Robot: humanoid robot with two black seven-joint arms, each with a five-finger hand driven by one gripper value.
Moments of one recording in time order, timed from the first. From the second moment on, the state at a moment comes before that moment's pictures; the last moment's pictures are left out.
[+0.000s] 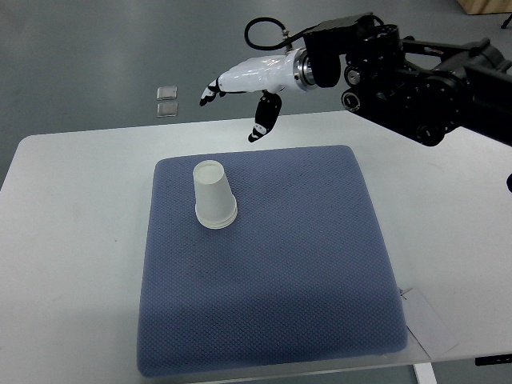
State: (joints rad) left arm -0.01 0.00 -0.05 -0.20 0.05 0.10 -0.04; right arm 1.39 -0.25 0.21 0.87 -1.47 0.35 0.19
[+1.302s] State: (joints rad) left arm -0.01 0.00 -0.05 -0.20 0.05 0.10 -0.04; right arm 0.81 -0.36 0.74 0.58 -0.43 0.14 0.08
